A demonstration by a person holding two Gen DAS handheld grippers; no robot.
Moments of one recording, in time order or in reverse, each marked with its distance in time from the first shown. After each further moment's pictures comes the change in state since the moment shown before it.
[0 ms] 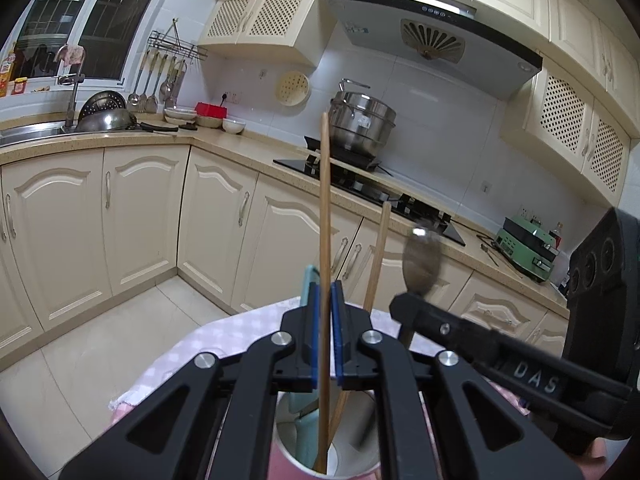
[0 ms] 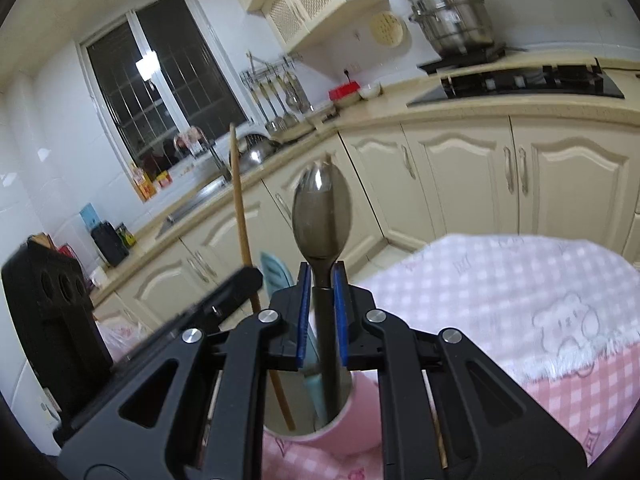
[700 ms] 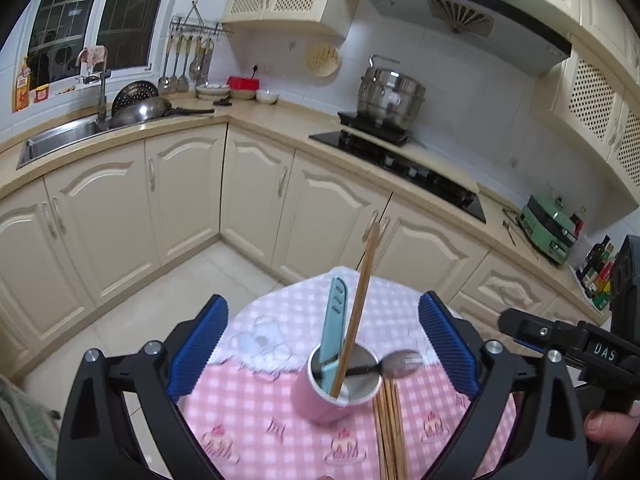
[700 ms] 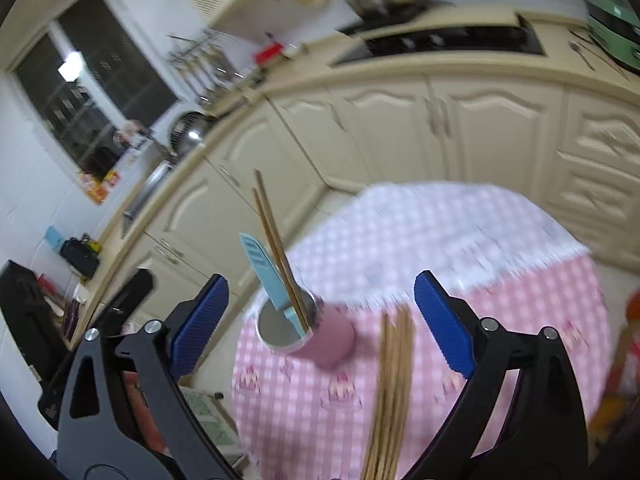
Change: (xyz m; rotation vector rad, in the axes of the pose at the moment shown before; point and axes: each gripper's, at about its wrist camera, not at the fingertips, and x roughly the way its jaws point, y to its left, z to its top) left arm -0.088 -0.015 0.078 -0.006 0.204 0.145; right arm -0.106 0.018 0.044 0.212 0.212 -0.255
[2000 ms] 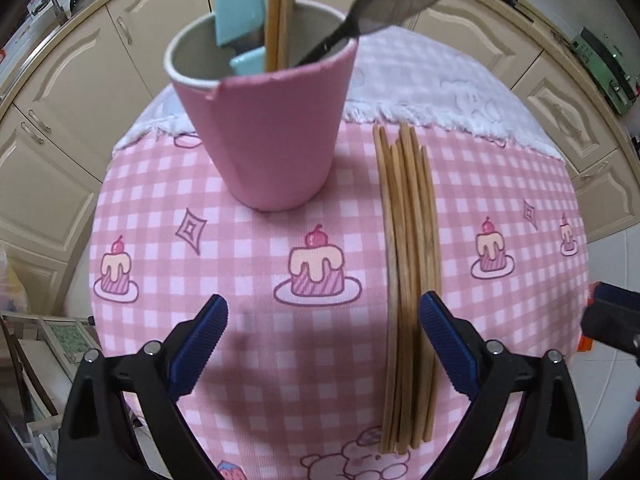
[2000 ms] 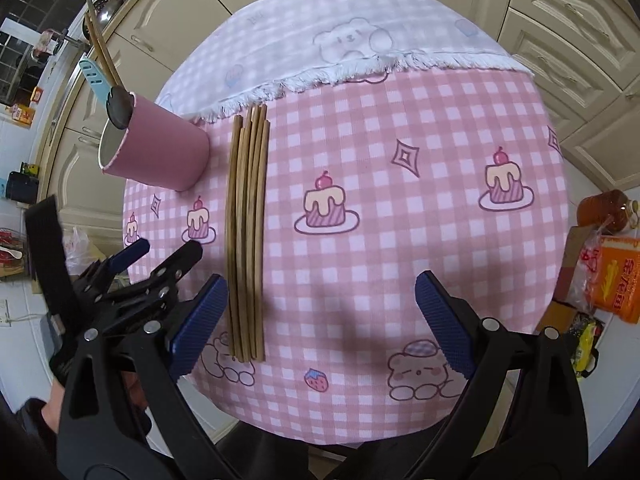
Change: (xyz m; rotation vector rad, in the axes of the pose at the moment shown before) left arm 0.130 -0.057 -0.169 0.091 0.661 0.161; right arm 0.043 -0.114 -0.087 0.019 0.531 -0.184
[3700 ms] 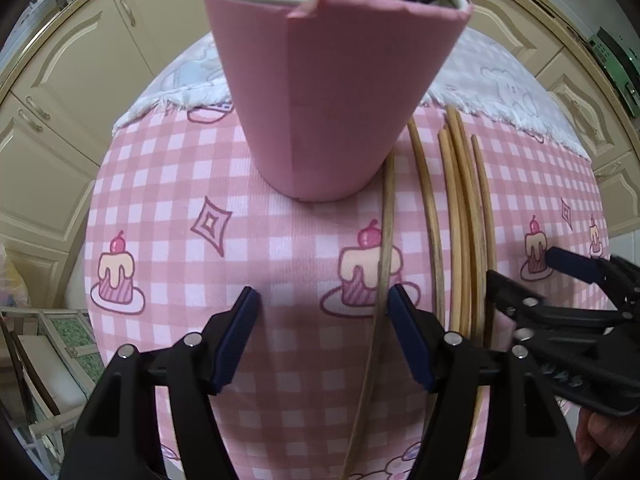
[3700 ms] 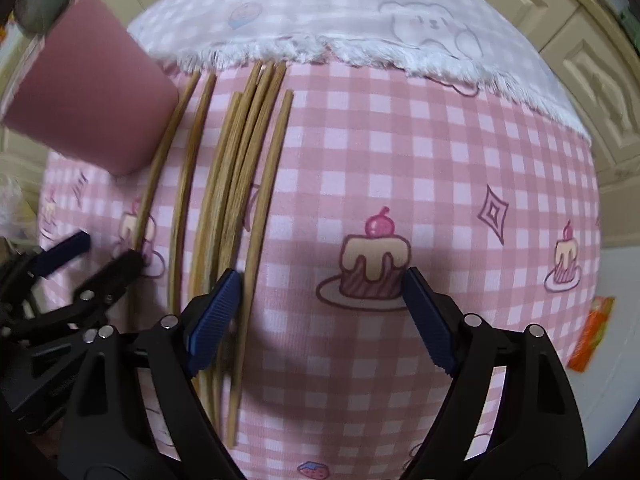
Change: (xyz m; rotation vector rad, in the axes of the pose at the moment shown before) left arm 0.049 0.050 0.009 -0.019 0.039 0.006; right arm 0.109 0.075 0.026 -0.224 0.019 -0.300
